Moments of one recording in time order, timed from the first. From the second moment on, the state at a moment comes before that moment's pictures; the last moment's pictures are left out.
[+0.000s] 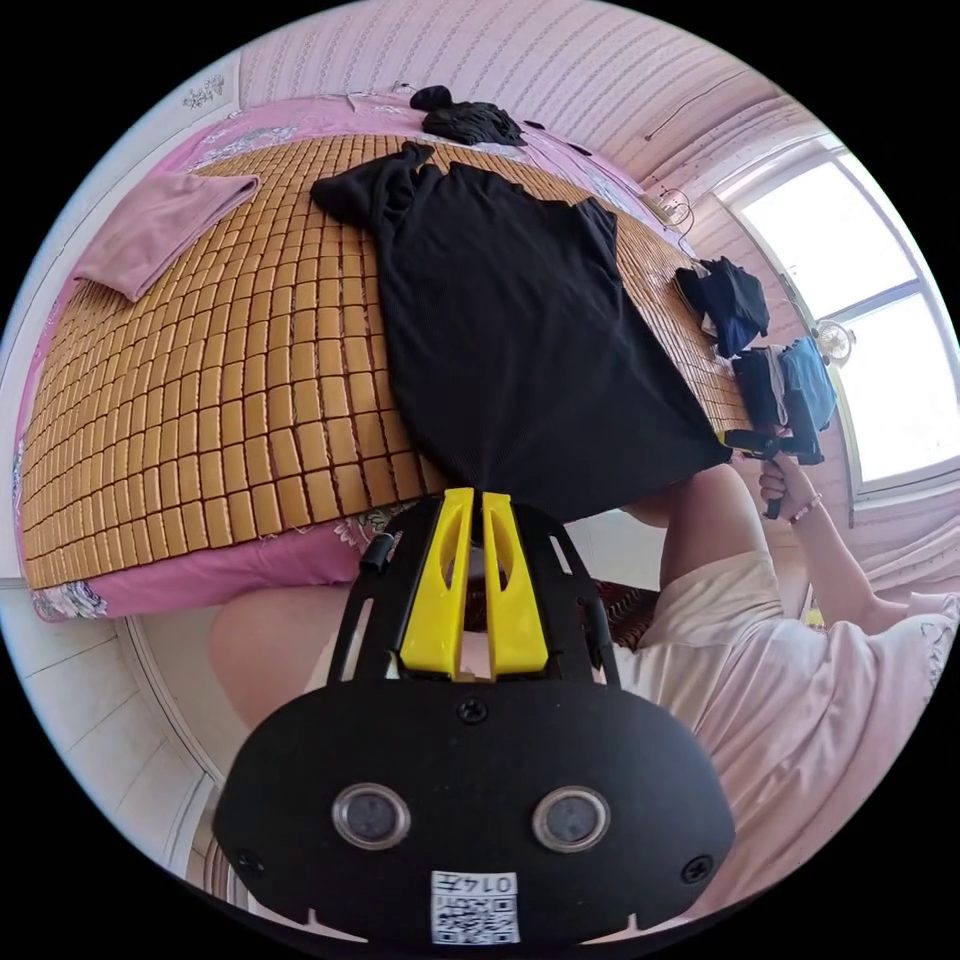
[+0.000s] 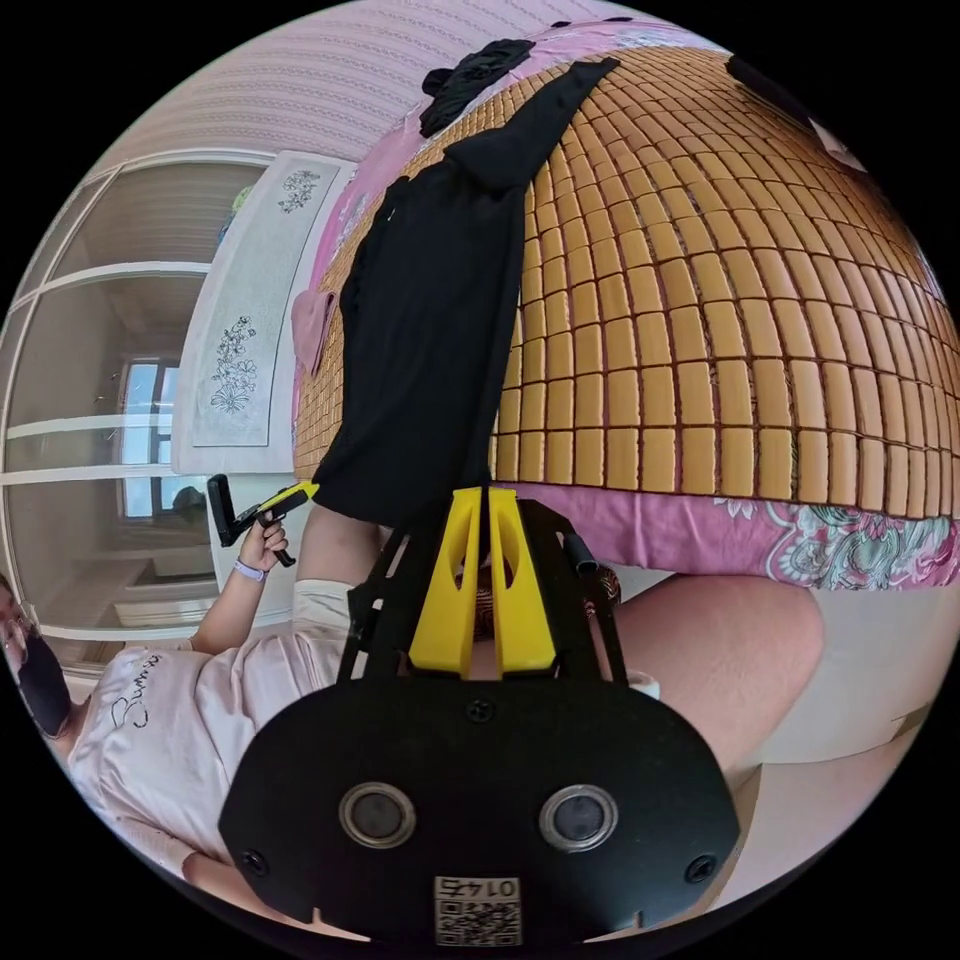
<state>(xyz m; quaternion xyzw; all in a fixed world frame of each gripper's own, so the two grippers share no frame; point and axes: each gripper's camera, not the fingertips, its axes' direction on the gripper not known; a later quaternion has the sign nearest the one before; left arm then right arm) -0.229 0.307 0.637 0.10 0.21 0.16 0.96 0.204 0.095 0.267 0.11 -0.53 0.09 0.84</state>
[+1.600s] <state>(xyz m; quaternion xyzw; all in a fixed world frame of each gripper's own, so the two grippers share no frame) -0.005 0.038 0.638 0.11 0.26 0.30 0.91 0.505 -0.046 0.231 0.28 -0.30 0.27 0.87</state>
